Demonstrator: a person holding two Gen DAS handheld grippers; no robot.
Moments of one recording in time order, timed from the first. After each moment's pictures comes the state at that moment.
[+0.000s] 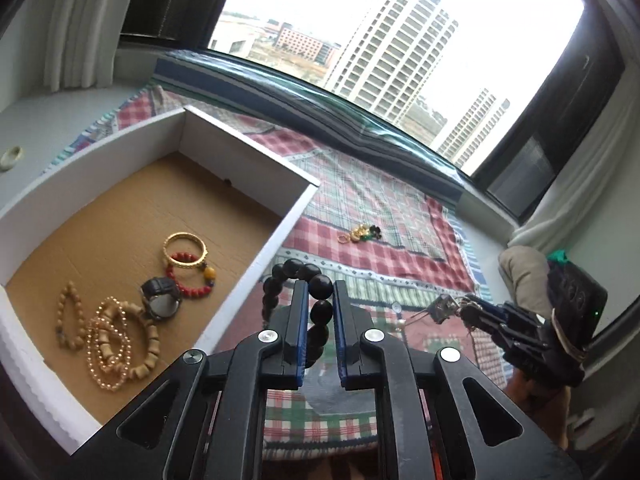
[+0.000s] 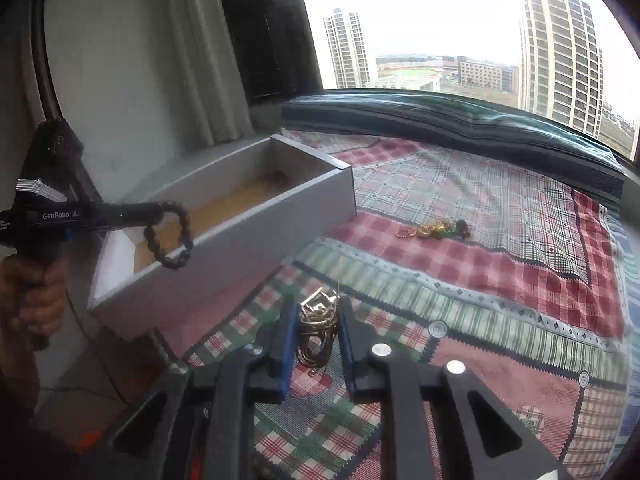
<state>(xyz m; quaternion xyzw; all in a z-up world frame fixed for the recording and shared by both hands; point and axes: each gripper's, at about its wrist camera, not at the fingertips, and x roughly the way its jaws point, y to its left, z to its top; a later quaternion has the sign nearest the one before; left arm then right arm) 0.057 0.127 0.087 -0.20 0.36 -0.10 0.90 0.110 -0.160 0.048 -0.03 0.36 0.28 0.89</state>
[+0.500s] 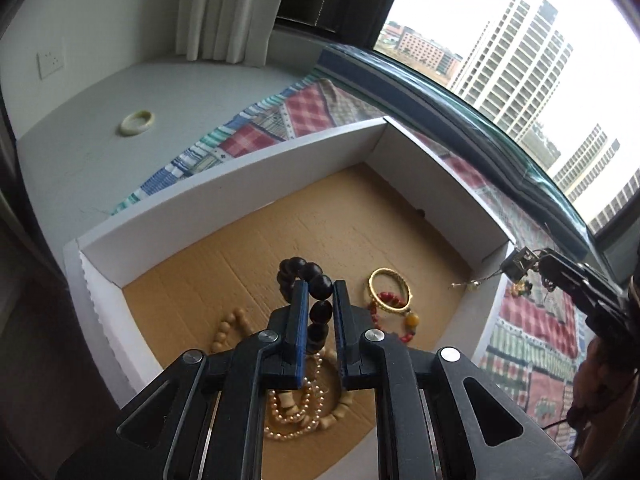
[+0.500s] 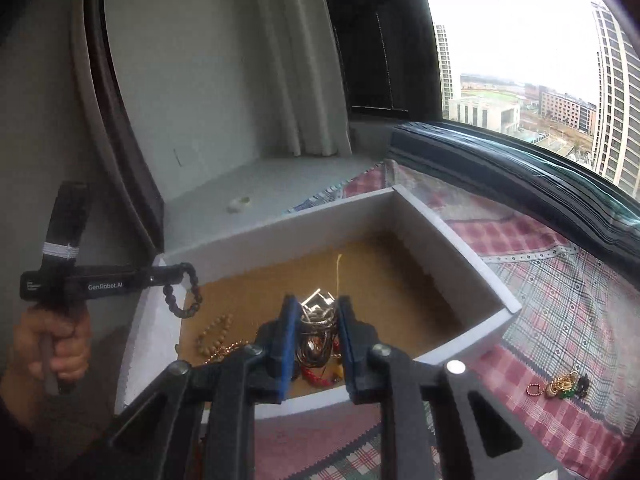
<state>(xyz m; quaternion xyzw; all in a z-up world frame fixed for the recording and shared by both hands) 0.115 0.269 0.020 -0.21 0.42 0.11 0.88 0.234 0.054 0.060 -0.07 0.35 0.40 0.84</state>
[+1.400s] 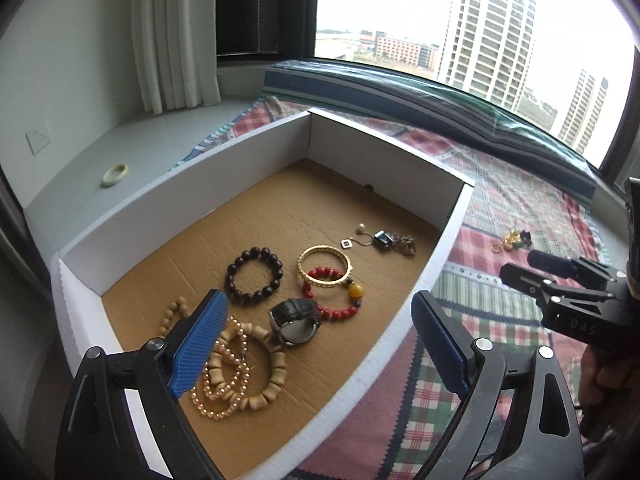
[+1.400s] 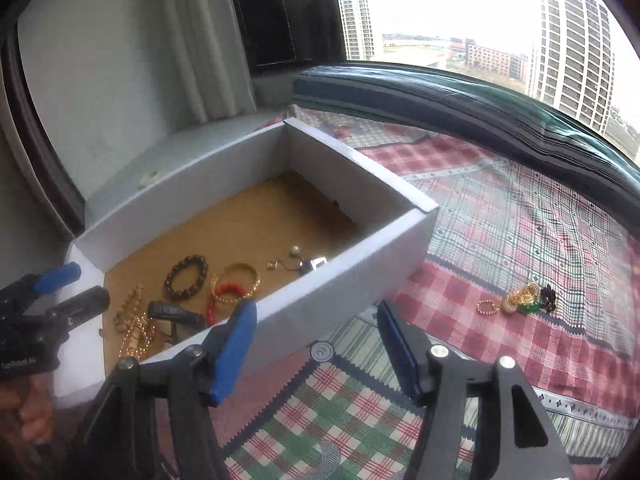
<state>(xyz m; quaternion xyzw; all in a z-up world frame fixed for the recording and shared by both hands) 0.087 0.128 0.031 -0.08 0.38 0.11 0.91 0.234 -0.022 -0.001 -0.06 0.42 0.25 0.87</state>
